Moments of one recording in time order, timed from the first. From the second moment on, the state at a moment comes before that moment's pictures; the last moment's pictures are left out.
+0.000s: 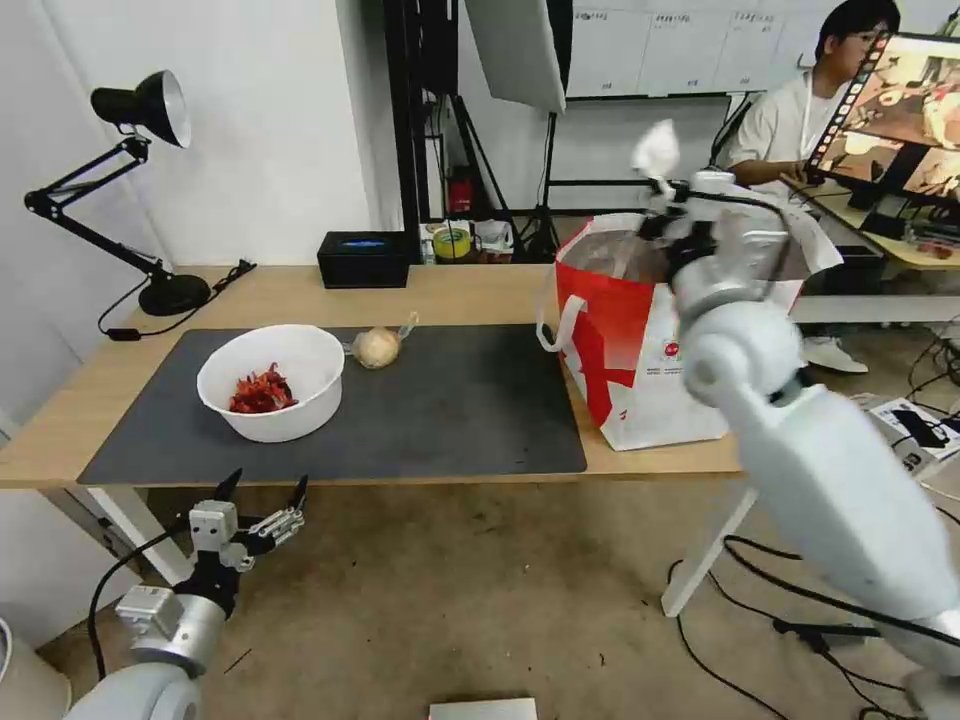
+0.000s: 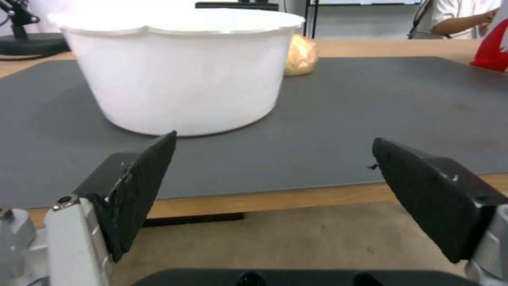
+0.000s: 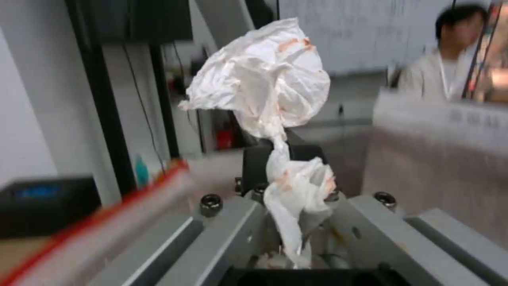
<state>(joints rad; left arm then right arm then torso) 1.65 -1.26 -0.75 -2.05 -0.37 0.02 0.16 -0.50 0.92 0.14 1.89 0.94 -0.49 0.60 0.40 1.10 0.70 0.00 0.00</state>
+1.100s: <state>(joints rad) 1.65 -1.26 -0.76 -2.08 -0.38 0.02 0.17 -0.49 0.82 0.16 1.96 1.09 -0.45 0.44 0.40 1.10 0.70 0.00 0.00</state>
